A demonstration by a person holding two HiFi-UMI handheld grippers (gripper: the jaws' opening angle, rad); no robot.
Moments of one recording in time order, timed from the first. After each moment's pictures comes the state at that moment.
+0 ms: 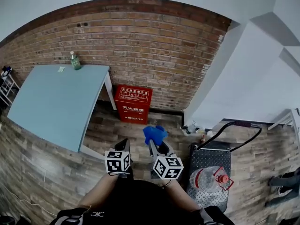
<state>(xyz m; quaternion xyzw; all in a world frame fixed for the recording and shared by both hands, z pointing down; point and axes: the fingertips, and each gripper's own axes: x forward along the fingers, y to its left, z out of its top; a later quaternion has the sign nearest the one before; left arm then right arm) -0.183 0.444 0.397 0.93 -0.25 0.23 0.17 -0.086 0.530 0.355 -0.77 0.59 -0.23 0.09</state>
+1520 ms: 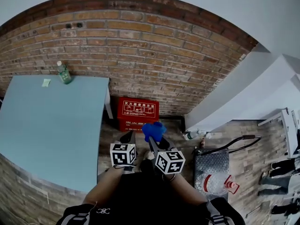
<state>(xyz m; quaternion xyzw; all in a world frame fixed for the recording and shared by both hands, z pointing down) -0.104 0.137 0.403 0.94 -0.16 0.22 0.23 -0.054 0.221 0.365 -0.79 0.55 -0.26 0.00</state>
